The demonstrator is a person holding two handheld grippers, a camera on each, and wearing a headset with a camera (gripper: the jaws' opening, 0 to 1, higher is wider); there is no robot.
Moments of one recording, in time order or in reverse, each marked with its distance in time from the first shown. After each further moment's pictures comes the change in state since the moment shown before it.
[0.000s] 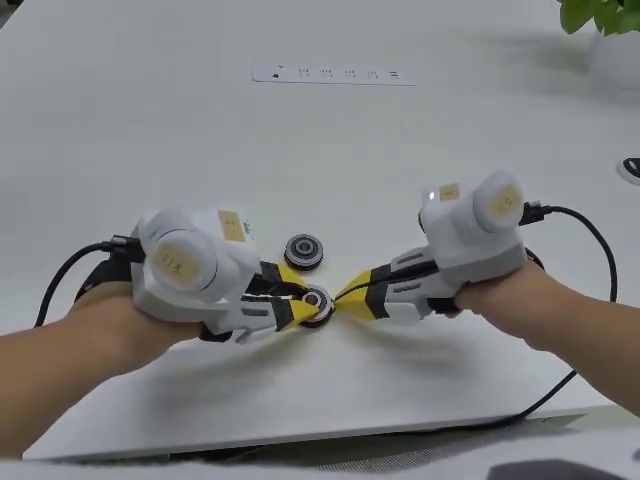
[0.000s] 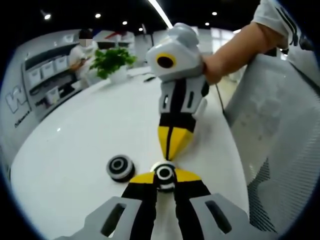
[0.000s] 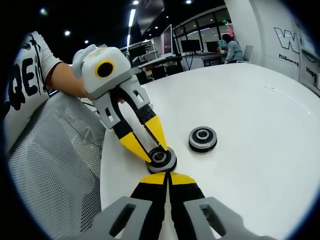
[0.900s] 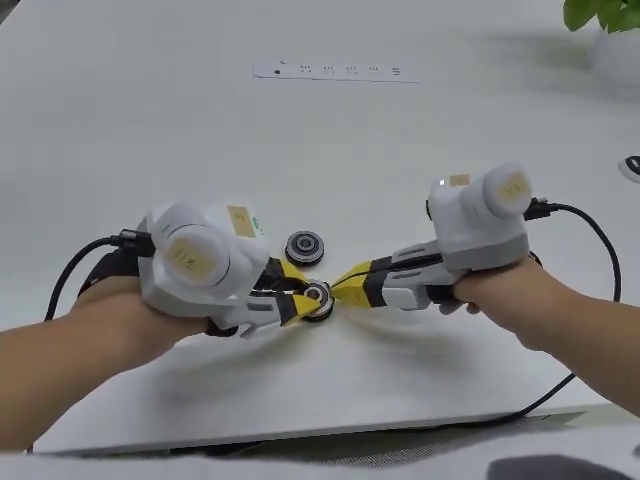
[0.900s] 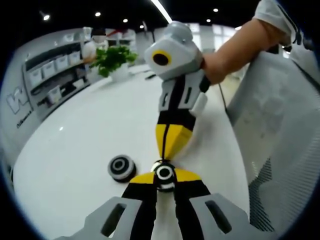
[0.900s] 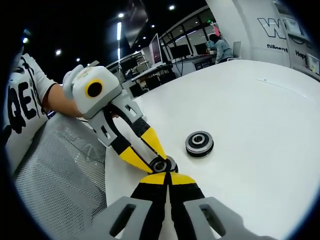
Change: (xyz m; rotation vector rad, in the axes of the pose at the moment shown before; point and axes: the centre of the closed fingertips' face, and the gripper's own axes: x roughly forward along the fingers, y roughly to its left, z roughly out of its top) left arm 0.001 0.001 0.001 0.007 0.031 0.025; right arm -0.001 -0.003 0.011 0.136 -0.078 0.004
